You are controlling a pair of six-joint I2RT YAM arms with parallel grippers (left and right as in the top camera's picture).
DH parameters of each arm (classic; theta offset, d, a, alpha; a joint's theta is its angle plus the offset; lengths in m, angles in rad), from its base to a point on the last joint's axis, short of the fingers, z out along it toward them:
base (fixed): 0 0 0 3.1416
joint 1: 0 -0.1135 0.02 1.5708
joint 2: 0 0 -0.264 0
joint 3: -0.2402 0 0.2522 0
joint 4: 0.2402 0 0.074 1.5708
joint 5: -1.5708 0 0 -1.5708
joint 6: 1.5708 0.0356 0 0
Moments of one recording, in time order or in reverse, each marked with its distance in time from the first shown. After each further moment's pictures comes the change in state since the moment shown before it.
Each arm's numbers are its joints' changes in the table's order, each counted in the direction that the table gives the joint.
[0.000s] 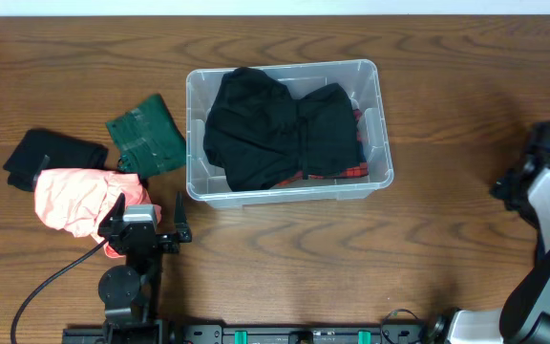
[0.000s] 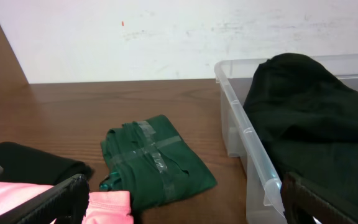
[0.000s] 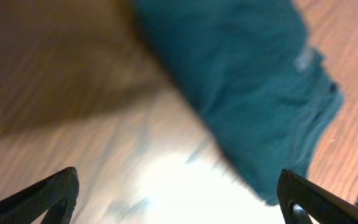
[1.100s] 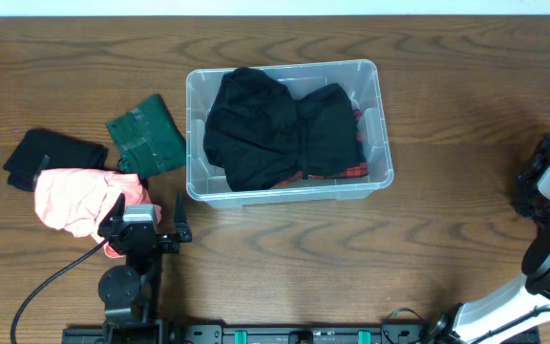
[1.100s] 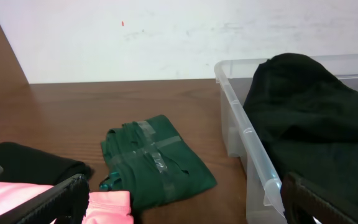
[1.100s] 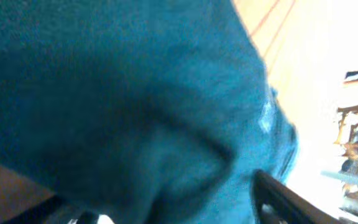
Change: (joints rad) left arm 0.000 0.000 0.000 0.000 0.000 0.000; right arm 0.113 0.305 -0.046 -0.177 -0.239 -0.094
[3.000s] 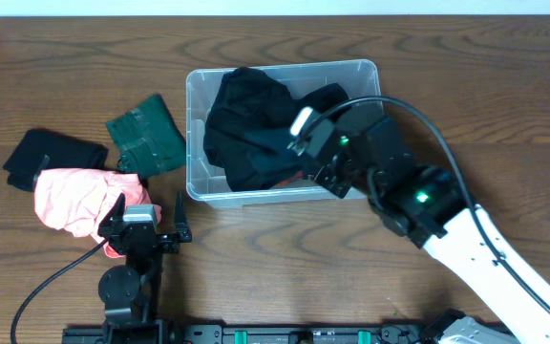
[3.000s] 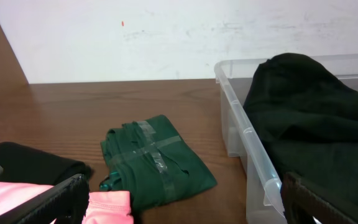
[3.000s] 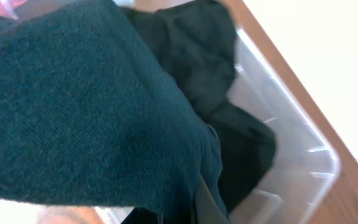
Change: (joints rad) left arm 0.000 0.000 0.000 0.000 0.000 0.000; right arm -1.221 -0.579 -0.191 0.086 0.722 -0.731
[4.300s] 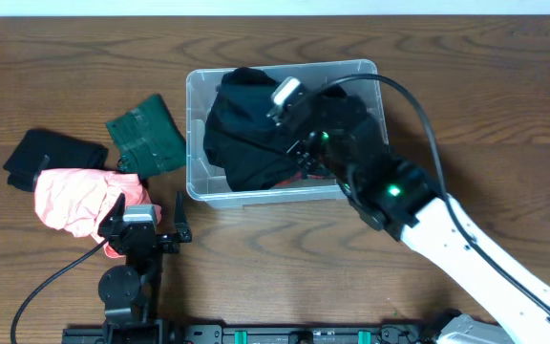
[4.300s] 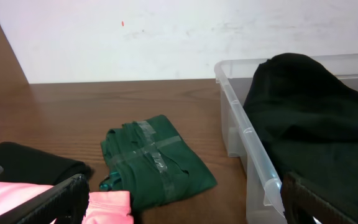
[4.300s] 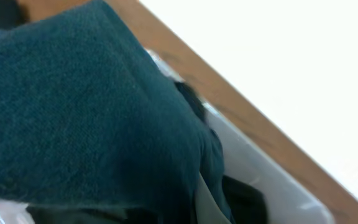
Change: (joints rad) left arm 0.000 0.000 0.000 0.000 0.000 0.000; right arm -0.046 0.096 0.000 -0.348 -0.066 0.158
